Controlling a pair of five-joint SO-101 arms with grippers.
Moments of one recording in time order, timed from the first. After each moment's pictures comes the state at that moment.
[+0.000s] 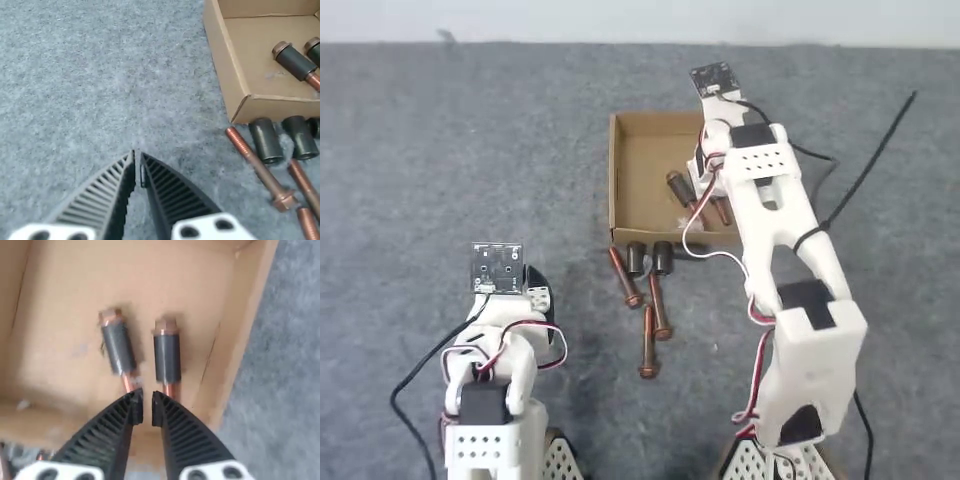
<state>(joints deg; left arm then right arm) -6.3 -103.2 97.1 57.8 3.6 -14.4 22.2 -12.6 68.9 5.8</state>
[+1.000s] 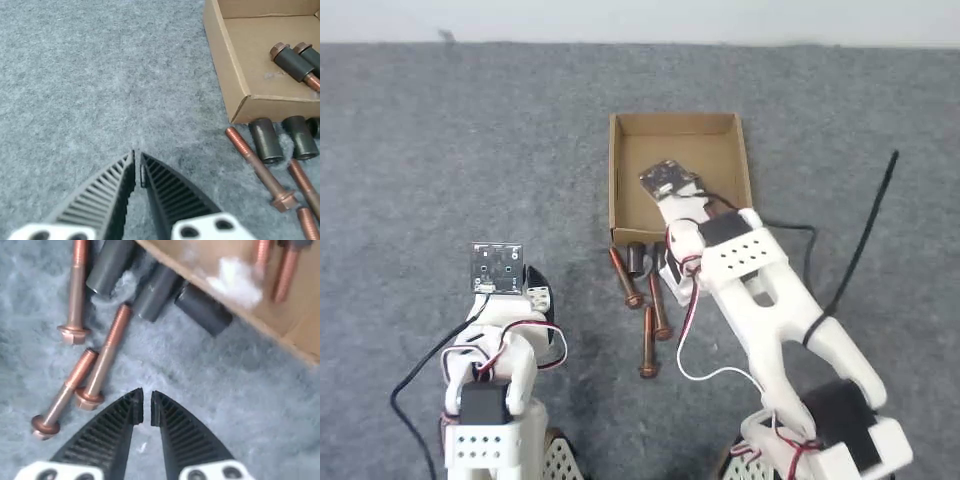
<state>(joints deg) -6.3 -103.2 97.1 57.8 3.6 -28.3 -11.3 32.5 66.2 10.9</state>
